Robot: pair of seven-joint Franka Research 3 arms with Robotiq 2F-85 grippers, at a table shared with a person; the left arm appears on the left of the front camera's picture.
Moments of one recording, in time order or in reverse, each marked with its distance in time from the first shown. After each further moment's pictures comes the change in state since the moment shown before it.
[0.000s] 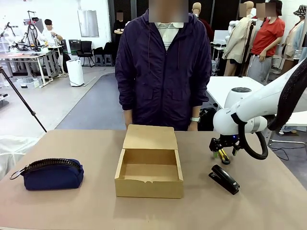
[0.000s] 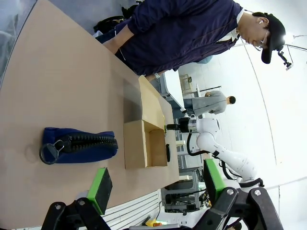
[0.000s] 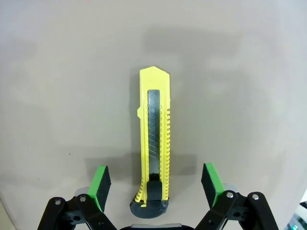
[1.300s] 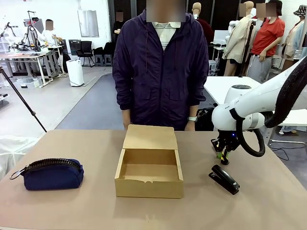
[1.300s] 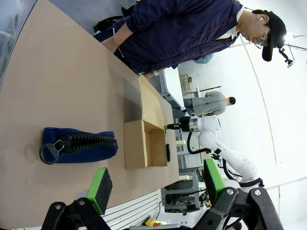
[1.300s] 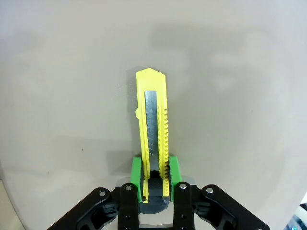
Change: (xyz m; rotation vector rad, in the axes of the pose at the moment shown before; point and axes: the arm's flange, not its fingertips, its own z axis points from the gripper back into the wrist) left arm 0.000 0.000 0.000 0.000 0.000 0.000; right arm 0.005 0.003 0.006 0.033 0.031 0.023
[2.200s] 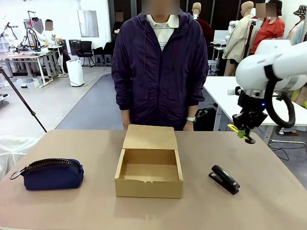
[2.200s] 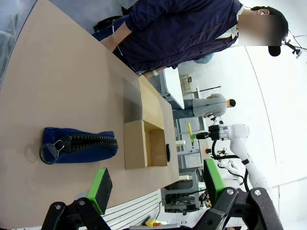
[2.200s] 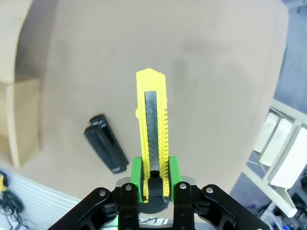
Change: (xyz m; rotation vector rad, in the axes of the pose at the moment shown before) left arm 0.000 0.000 0.000 0.000 0.000 0.001; right arm -0.070 -0.026 0.180 0.035 0.028 0.170
